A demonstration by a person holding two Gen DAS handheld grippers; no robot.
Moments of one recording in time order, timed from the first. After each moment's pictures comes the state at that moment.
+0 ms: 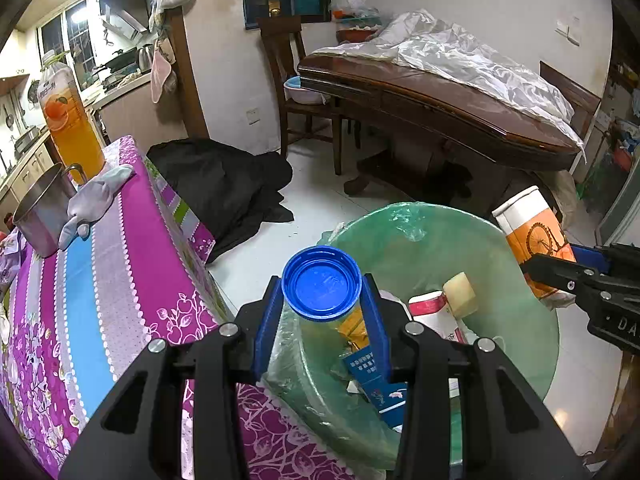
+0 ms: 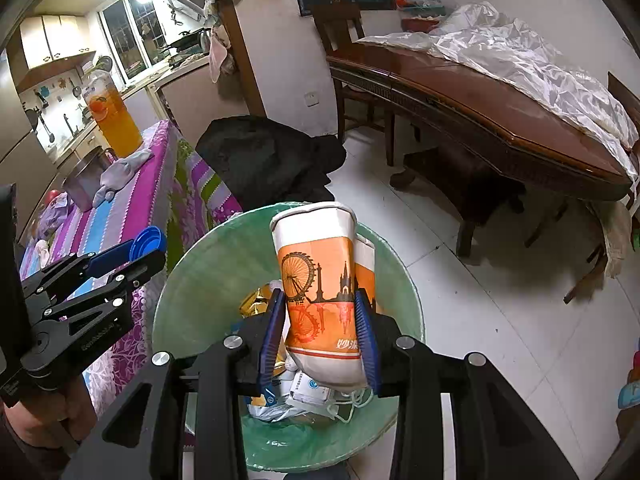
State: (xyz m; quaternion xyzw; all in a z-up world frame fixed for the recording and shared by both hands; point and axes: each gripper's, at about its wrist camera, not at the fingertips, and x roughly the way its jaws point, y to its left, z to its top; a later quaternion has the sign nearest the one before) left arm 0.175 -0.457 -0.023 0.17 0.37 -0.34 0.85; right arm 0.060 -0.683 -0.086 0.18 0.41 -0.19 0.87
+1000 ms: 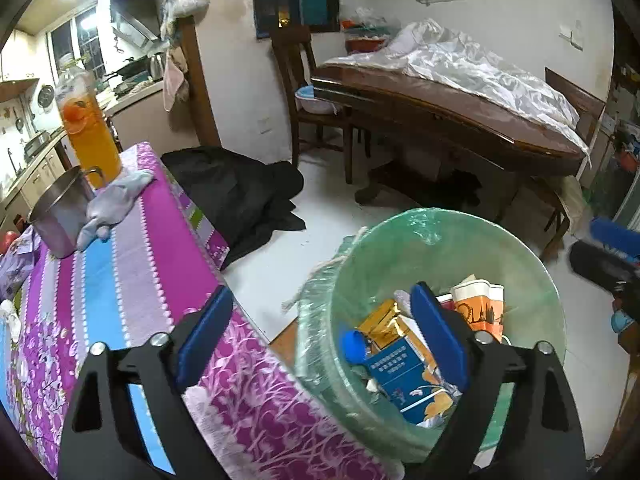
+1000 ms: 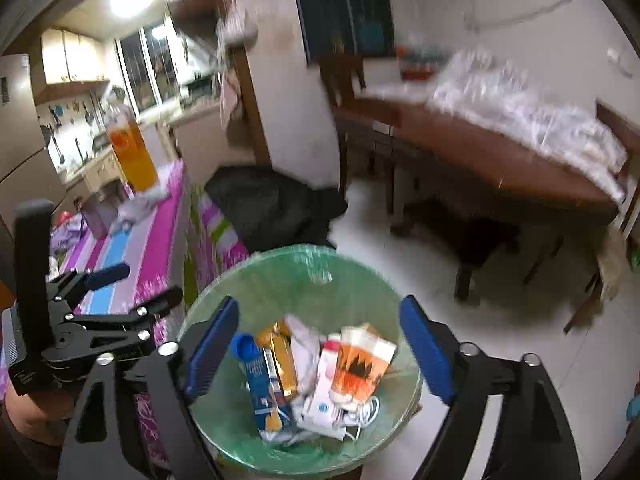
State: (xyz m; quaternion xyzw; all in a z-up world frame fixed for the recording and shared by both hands) left arm 0.173 -0.433 -0.014 0.16 0.35 -0.33 0.86; right arm 0.028 -0.653 -0.051 0.15 0.30 -0.21 0.92
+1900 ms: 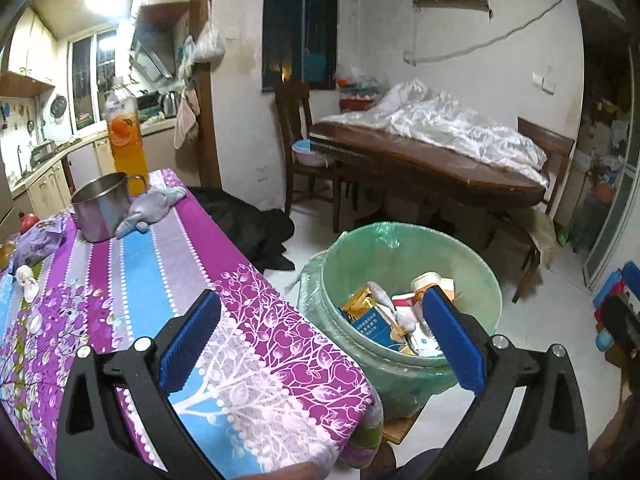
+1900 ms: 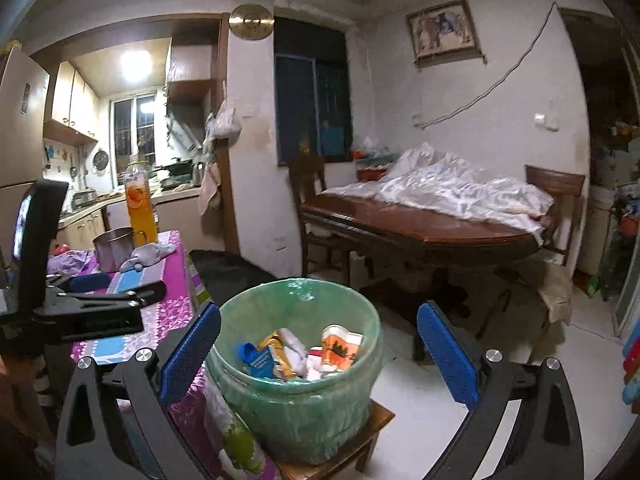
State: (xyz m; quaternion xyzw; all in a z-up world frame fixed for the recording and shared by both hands) left arm 0.083 -0.334 0.013 0.09 0.25 -0.36 0.89; right arm -0.136 -0.506 -0.041 0.07 0.13 -0.31 0.94
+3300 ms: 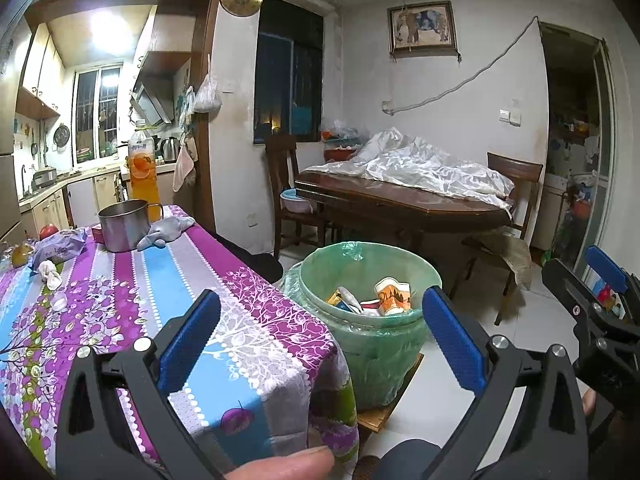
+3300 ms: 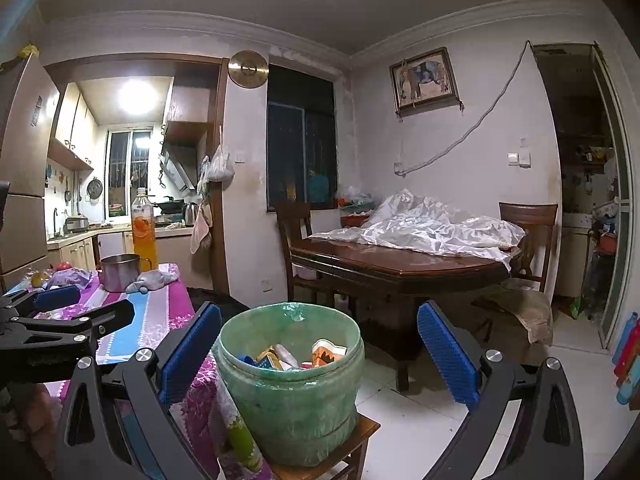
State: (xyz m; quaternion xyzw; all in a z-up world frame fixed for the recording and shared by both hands) left arm -0.019 -0.254 0.018 0.06 0.16 -0.40 0.90; right arm -0.221 -0.426 -0.044 0.04 0.05 -0.34 0.94
